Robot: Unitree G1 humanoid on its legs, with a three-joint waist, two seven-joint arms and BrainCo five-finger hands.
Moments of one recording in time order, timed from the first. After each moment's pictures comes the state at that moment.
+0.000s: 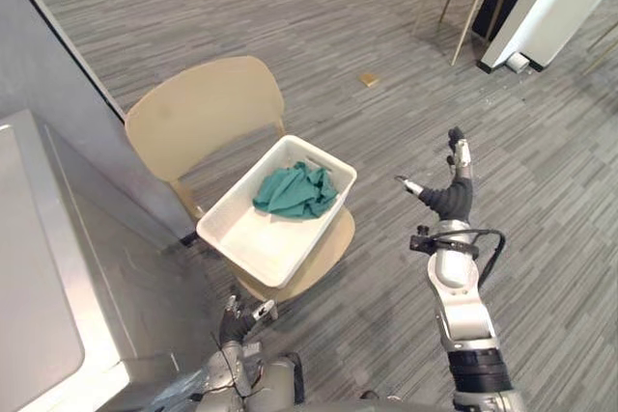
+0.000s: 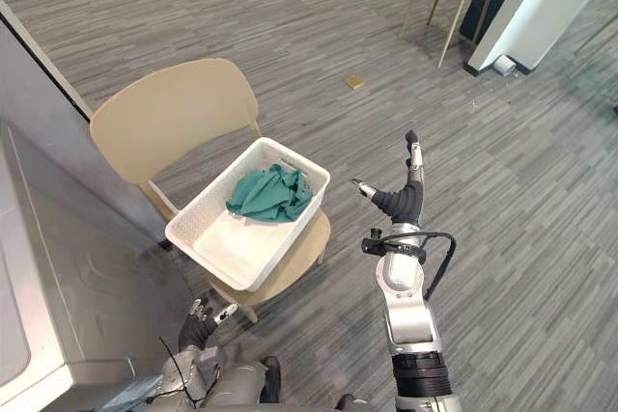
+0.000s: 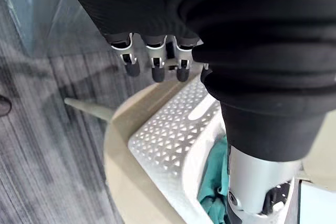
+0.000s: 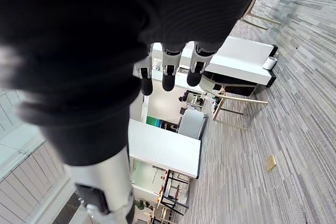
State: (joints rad) left arm 0.22 0.03 -0.04 0.51 -0.26 -0.12 0.18; right arm -0.11 -0.03 0.01 -0.10 -0.25 -0.09 -0.37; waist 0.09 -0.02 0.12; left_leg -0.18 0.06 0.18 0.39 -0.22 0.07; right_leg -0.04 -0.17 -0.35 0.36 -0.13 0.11
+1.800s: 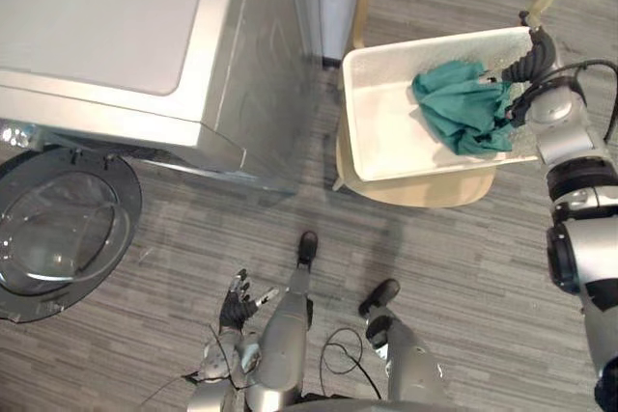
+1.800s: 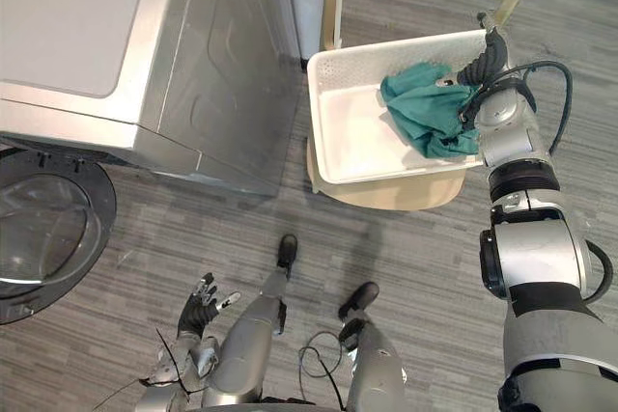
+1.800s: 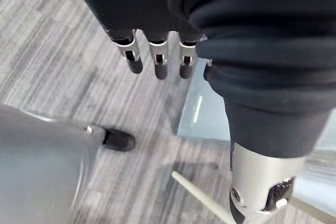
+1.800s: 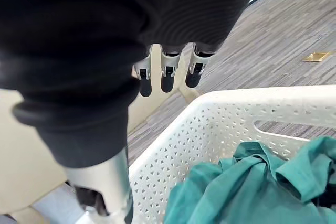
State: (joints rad) left arm 0.18 0.08 -0.04 0.43 -0.23 -0.16 0.12; right arm -1.16 -0.66 0.14 1.03 -0.27 -0.05 -0.13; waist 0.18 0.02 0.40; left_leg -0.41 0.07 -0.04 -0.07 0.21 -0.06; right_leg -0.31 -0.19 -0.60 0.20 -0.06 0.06
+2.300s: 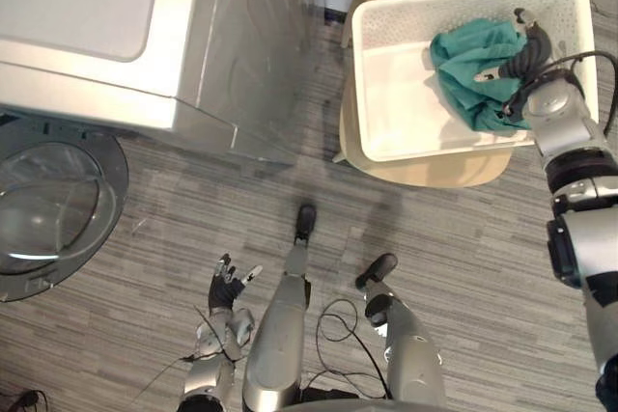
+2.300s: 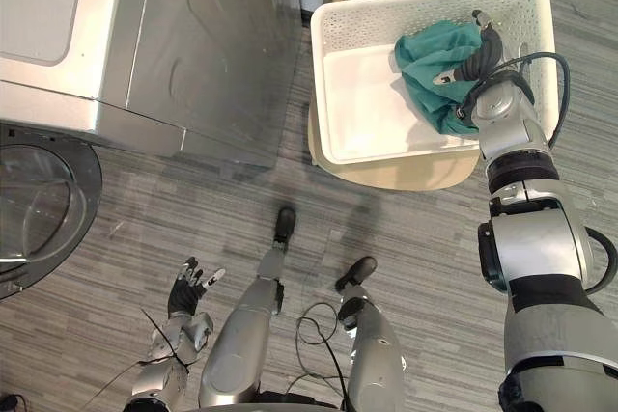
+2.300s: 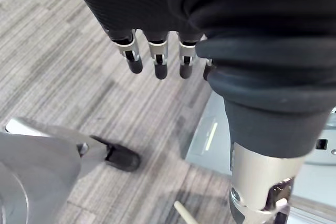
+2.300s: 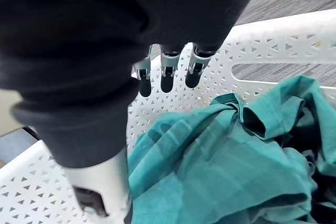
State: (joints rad) left arm 0.08 0.09 0.01 0.50 -0.35 -0.18 0.16; right arm -1.22 -0.66 0.21 1.12 -0.27 -0.03 -0.13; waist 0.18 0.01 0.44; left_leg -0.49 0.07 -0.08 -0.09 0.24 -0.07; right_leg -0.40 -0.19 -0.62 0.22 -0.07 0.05
